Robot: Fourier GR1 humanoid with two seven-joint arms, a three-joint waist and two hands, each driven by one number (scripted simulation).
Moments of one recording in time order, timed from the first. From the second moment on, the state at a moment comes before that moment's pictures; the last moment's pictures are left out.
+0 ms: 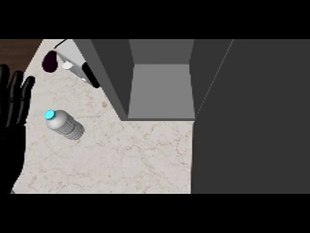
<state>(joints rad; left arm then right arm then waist) -0.04 0.07 0.01 -2.10 -0.02 -0.01 -0.02 -0.04 -0.09 0.01 -2.10 -0.02 0.02 0.01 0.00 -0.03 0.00</state>
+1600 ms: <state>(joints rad) -0.13 0.00 -0.17 -2.30 -0.92 0.80 0.85 0.24 -0.03 0.50 -2.48 0.05 -0.02 0.30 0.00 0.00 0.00</state>
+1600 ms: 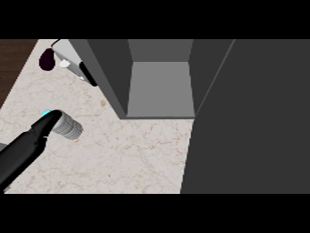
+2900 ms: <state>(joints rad) -0.04 0.06 -0.07 -2.12 -0.67 0.86 0.72 0.17 -0.10 0.63 -2.48 0.10 -0.19 0.34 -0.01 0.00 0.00</state>
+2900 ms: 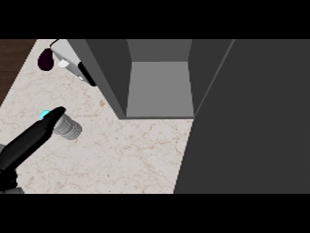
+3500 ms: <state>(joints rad) -0.04 0.08 0.03 -1.83 -0.34 0.95 0.38 0.16 -0.15 0.65 -2.47 0.12 -0.24 0.32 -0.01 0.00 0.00</state>
